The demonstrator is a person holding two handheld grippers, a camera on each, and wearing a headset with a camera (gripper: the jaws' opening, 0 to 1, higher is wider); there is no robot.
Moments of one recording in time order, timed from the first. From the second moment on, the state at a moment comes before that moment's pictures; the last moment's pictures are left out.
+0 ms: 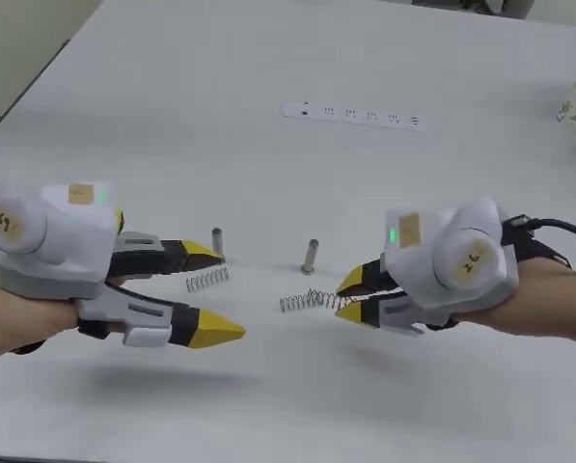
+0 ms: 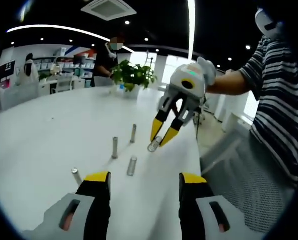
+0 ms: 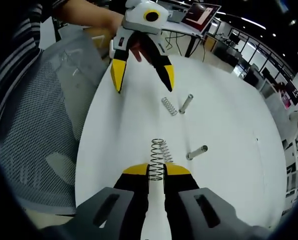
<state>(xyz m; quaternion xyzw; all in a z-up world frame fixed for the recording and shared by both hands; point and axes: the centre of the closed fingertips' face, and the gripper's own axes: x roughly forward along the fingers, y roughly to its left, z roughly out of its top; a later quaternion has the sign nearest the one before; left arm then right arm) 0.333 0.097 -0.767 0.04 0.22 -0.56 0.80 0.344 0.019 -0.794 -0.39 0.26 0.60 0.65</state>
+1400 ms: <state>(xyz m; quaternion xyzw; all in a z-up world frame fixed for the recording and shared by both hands) 0.332 0.035 -0.763 0.03 0.18 -0.61 0.77 0.328 0.042 -0.776 -0.40 0.23 0.63 0.63</state>
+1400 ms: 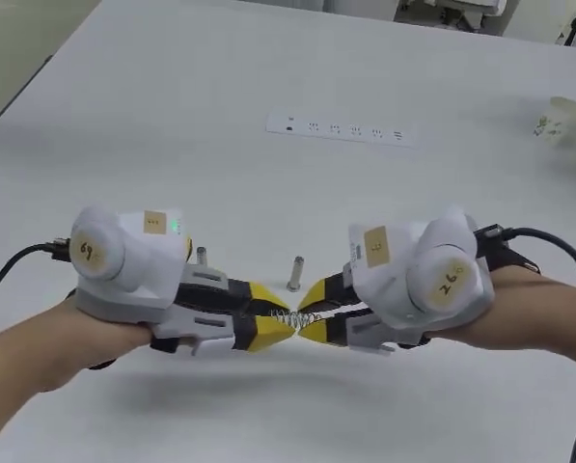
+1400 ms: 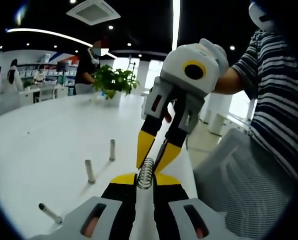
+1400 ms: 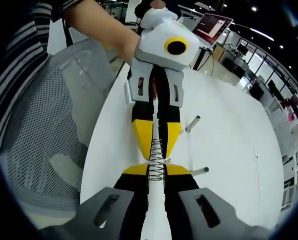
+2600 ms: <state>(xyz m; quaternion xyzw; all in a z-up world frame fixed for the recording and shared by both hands) 0.322 0.034 -0.762 0.02 0.19 -0.64 0.75 0.323 0.032 -0.783 -0.36 0.24 0.63 0.65</state>
